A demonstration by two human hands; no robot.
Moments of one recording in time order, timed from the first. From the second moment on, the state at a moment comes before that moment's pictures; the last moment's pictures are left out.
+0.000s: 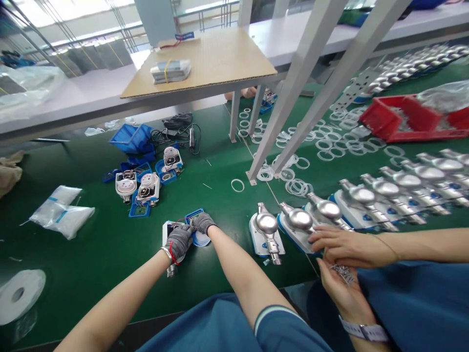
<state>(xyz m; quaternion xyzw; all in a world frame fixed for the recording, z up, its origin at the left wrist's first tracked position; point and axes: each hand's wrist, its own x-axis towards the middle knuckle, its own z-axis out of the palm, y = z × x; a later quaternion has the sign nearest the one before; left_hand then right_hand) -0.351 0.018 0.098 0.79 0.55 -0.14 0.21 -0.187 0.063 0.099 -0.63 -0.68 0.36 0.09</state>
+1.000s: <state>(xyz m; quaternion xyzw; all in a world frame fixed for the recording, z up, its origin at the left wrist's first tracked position) -0.352 -0.018 0.097 0.83 0.53 -0.06 0.16 -0.165 0.100 0.097 -0.48 -0.79 0.37 0.12</state>
